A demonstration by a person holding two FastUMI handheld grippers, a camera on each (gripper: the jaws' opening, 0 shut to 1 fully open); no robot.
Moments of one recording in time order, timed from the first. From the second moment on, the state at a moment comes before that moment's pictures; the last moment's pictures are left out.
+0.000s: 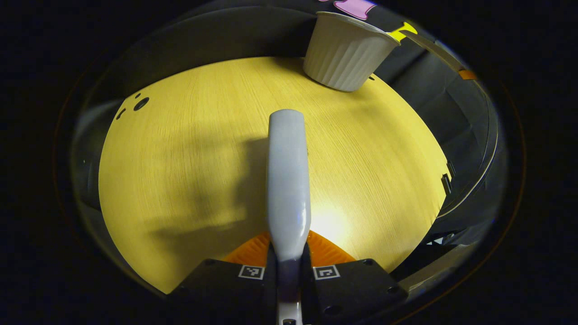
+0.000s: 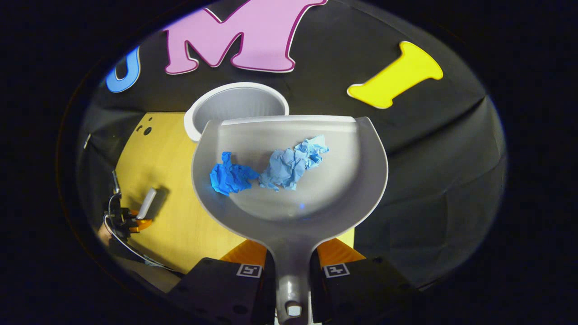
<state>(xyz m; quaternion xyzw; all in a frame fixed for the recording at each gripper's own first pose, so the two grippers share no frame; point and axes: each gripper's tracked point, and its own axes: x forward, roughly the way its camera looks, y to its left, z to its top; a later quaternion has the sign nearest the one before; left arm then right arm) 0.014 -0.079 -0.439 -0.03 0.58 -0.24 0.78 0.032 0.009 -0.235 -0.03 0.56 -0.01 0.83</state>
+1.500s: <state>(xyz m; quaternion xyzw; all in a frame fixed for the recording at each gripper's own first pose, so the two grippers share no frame) -0.002 -0.048 -0.467 -0.06 0.59 -0.22 0.78 0.090 -0.030 -0.185 -0.41 0.56 0.03 0.72</state>
